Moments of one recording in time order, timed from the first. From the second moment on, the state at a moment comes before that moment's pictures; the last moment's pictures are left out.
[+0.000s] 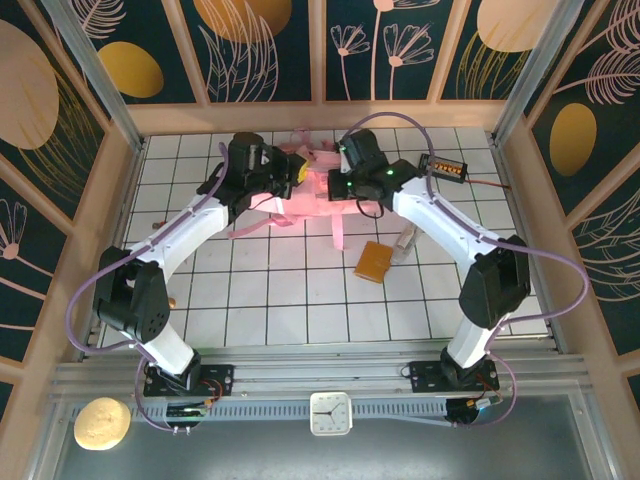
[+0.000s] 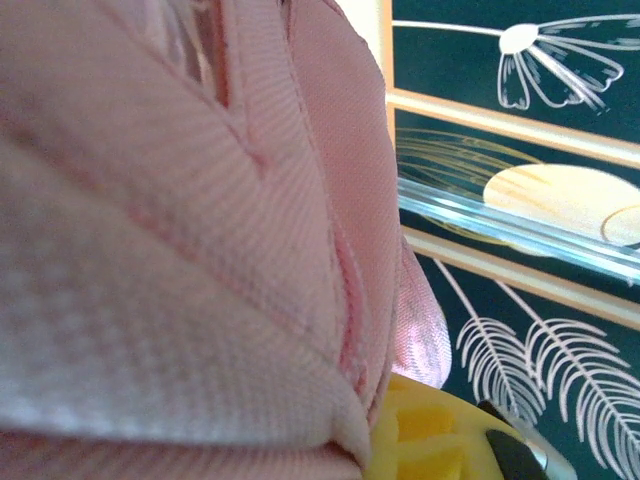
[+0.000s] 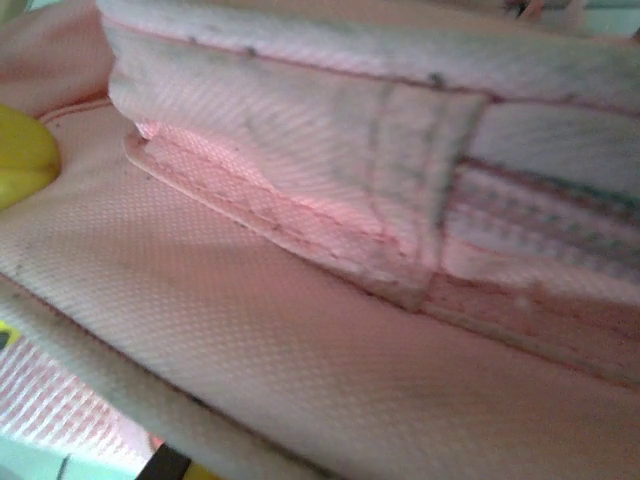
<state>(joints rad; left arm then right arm) -0.45 1.64 1.31 -0.08 0.38 -1.61 0.60 1.71 1.58 -0.68 -0.09 0.39</state>
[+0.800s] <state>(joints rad) -0.43 1.56 1.15 -0.11 0.40 -1.48 0.47 1.75 1.64 -1.02 -0.35 0.23</state>
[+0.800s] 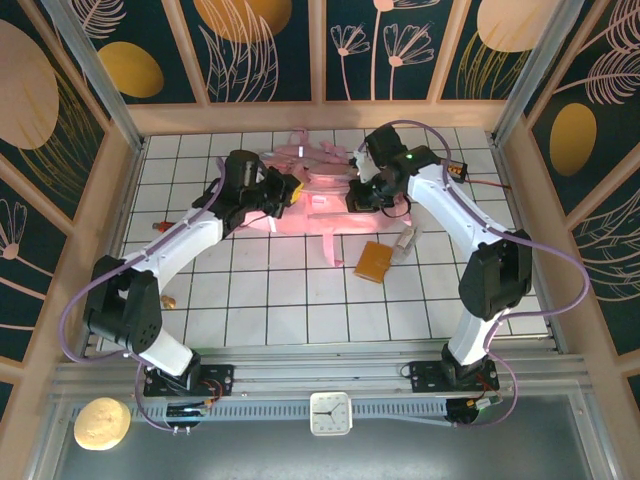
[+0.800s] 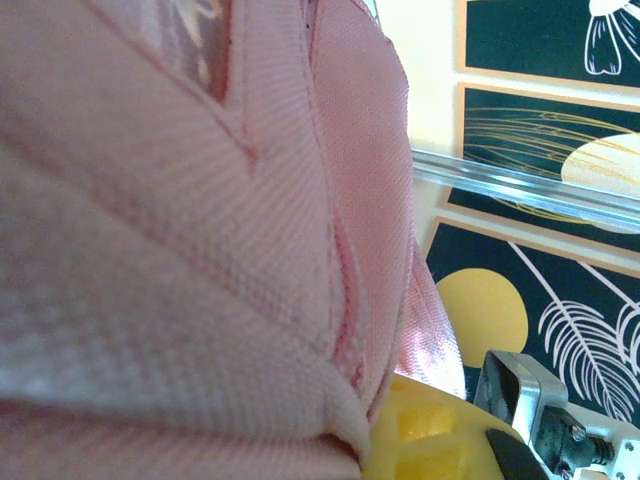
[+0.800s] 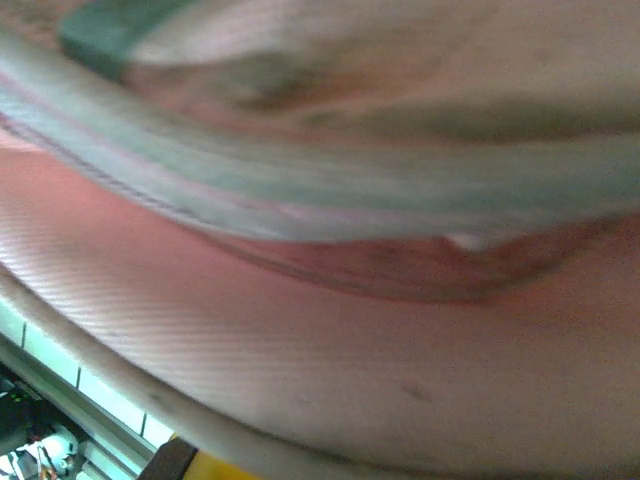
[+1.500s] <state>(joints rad) -0.34 1.50 1.06 -0.22 0.48 -1.20 0.40 1.69 1.47 -0.95 -0.43 0.17</state>
